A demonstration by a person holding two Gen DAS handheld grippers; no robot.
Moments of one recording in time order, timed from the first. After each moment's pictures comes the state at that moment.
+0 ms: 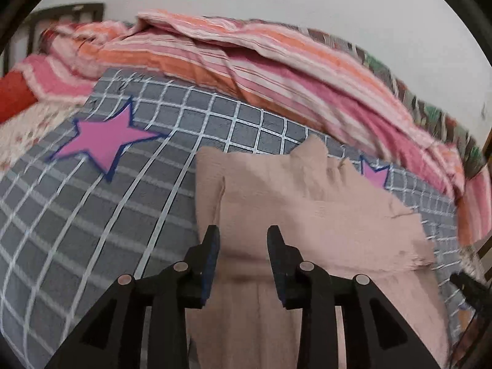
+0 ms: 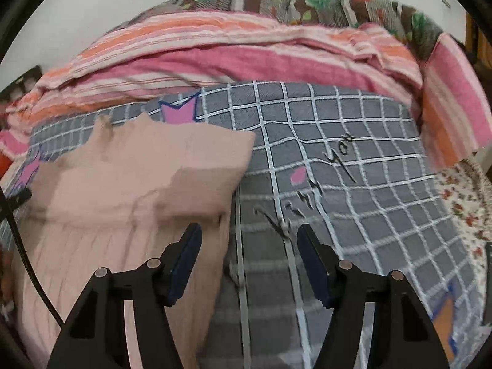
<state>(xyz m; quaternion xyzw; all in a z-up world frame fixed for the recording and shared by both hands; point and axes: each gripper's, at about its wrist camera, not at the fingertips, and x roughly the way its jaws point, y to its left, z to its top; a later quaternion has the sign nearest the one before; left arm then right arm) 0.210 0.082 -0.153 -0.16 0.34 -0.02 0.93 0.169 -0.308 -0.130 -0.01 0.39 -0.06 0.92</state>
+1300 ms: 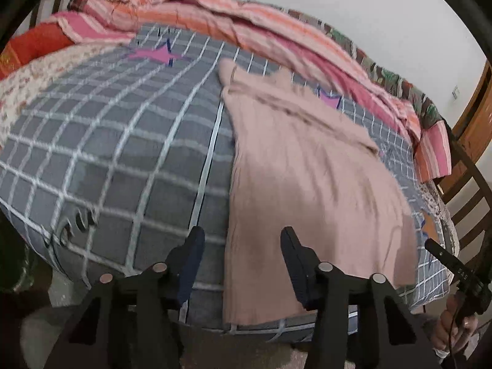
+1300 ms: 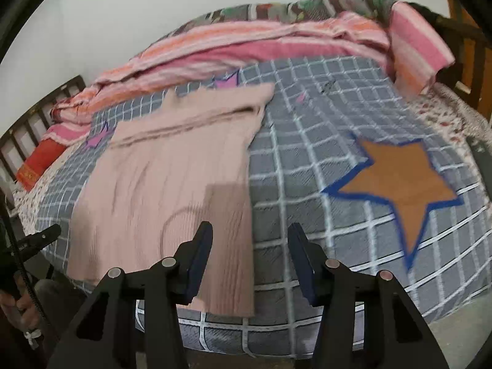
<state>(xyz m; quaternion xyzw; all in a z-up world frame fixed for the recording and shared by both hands) -0.012 0.088 -0.191 -0.18 0.40 -0.07 0.90 -0.036 -0.291 -0.148 0.07 0.38 0.01 0.92</state>
